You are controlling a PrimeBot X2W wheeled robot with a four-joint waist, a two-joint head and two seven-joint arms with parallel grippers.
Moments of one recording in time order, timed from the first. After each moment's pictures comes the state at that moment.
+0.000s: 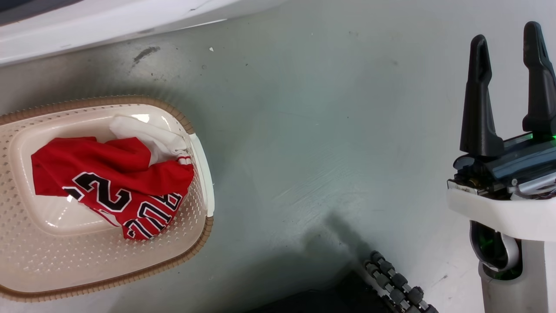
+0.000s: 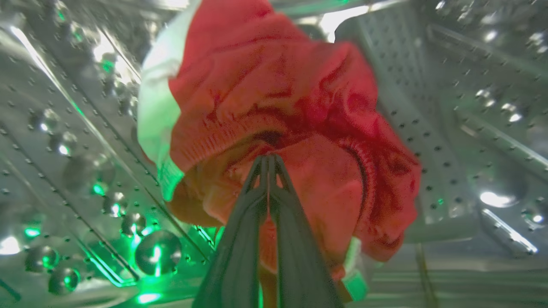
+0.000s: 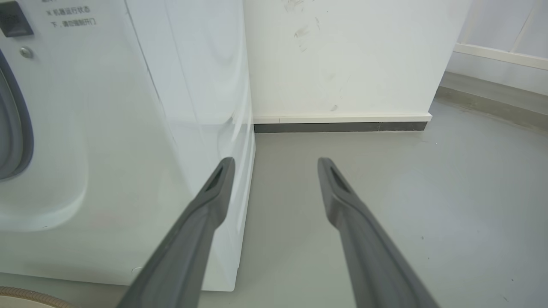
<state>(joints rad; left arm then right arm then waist) -1.84 0.52 -0.13 1.27 -0.02 -0.10 0.34 -0.35 -0.05 0.08 -0.29 0.22 0.13 -0.26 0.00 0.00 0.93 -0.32</state>
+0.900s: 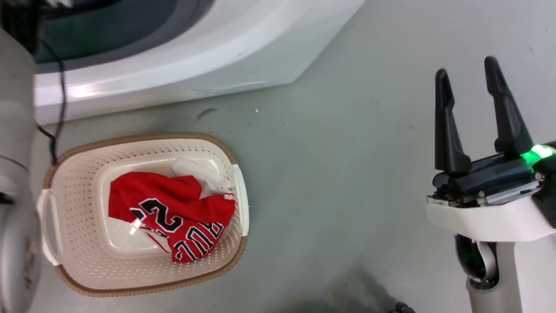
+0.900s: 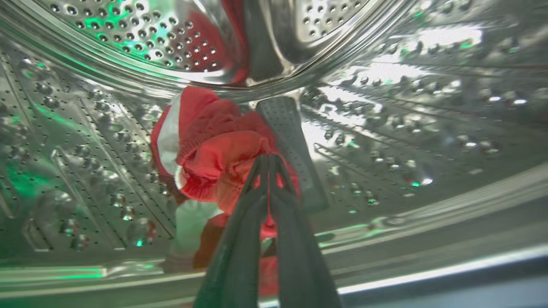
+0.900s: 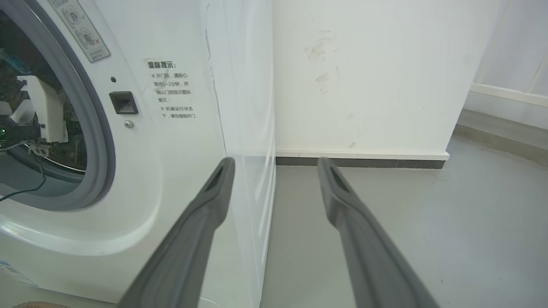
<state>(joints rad) -1.47 0.36 -0.20 1.26 -0.24 -0.13 -0.08 -0.30 -0.05 0.10 -0.20 0.14 0.13 -0.26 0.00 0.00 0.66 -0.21</state>
